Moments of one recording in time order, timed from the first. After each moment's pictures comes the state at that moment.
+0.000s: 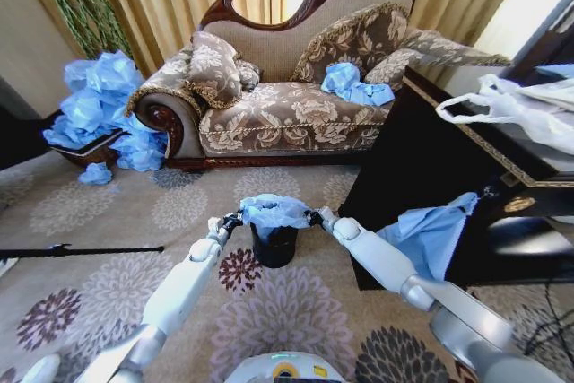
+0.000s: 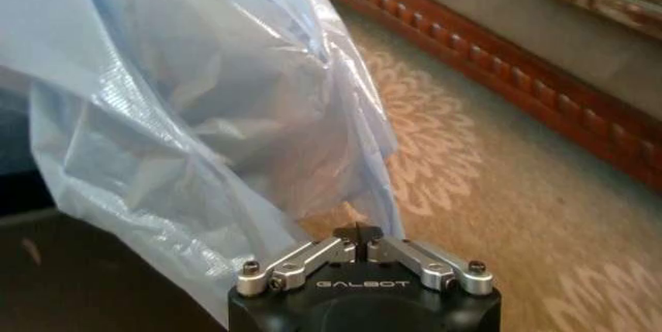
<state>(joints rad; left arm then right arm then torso) 0.79 -1.16 -0.18 -1.15 -0.55 0.03 0.15 -0.34 1.21 -0.41 0.86 0.30 -0.10 -0.30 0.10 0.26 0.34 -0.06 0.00</state>
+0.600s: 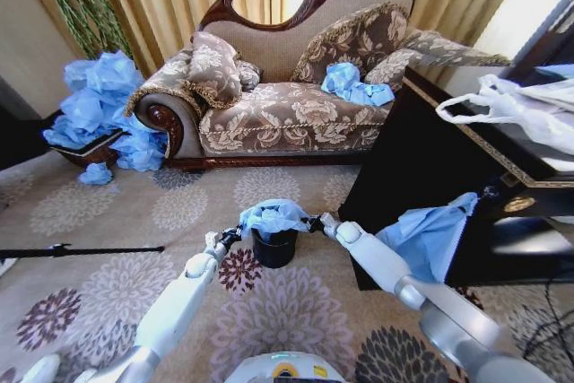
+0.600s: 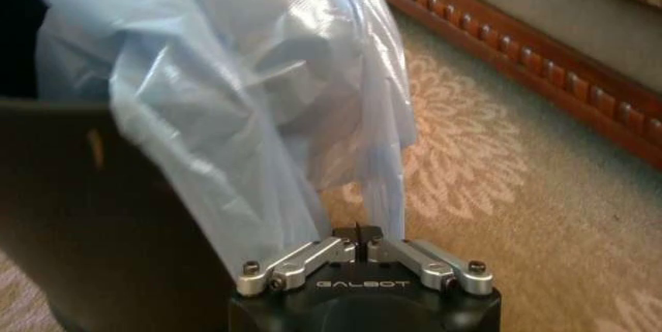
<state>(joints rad) 0.89 -1.16 -0.23 -1.19 -0.52 0.05 0.20 -0.38 1.25 -0.34 0.74 0.18 0.05 -0.41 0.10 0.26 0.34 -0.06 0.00</state>
